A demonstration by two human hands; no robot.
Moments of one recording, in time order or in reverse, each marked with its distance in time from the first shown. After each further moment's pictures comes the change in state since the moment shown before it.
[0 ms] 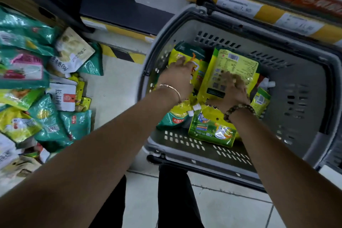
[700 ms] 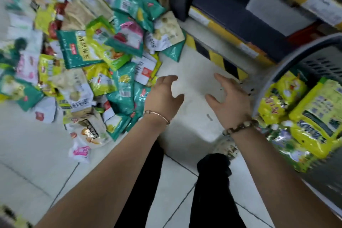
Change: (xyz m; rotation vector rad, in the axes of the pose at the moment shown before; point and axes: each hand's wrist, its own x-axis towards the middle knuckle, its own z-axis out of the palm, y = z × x) left_hand -0.224 -0.228 -0.039 -0.482 0.417 -0.535; right_hand -0.168 -0.264 0.079 0.200 0.090 -0.602
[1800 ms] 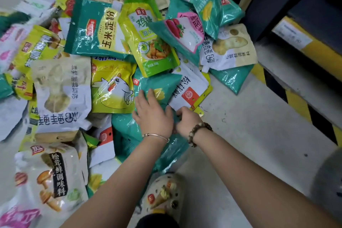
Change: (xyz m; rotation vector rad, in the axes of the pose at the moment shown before) left_hand 0.172 -0.292 0.117 0.010 0.488 -0.305; right_hand 0.159 0.028 0.399 -0.154 -0.506 -0.025
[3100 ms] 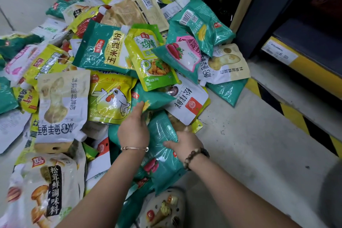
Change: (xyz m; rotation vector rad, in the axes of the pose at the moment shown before) left_hand 0.008 -0.038 -0.025 -0.094 0.260 0.131; right_hand -0.025 0.010 0.024 -0.126 0.047 -0.061
